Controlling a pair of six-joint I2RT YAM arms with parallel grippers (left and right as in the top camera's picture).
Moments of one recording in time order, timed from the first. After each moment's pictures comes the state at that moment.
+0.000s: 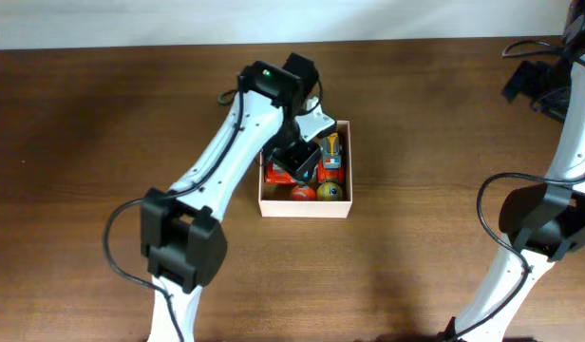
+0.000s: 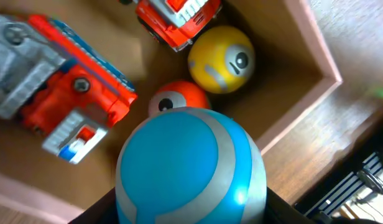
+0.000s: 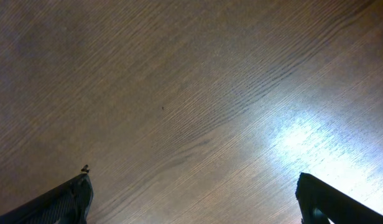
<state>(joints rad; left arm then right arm) -0.52 2.19 2.11 -1.50 0.25 0.27 -0.35 2.27 2.57 -1.66 0.14 0.33</state>
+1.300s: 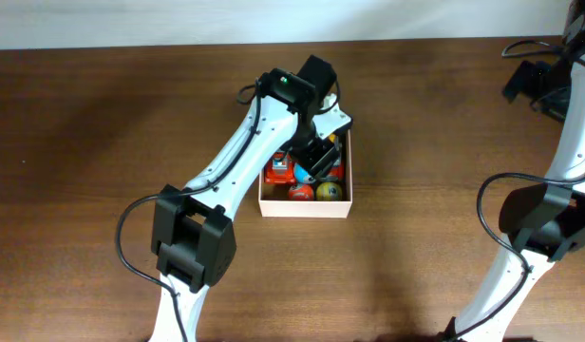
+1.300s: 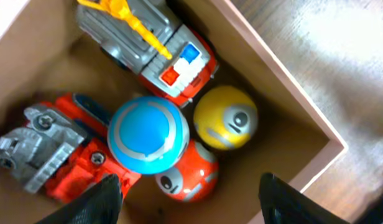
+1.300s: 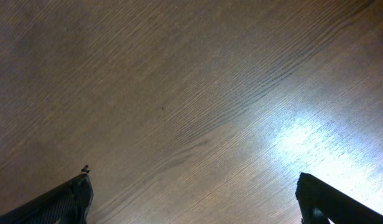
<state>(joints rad) -0.56 2.21 2.11 -1.33 0.21 0.27 -0.35 2.27 2.57 -1.66 0.14 0.33</state>
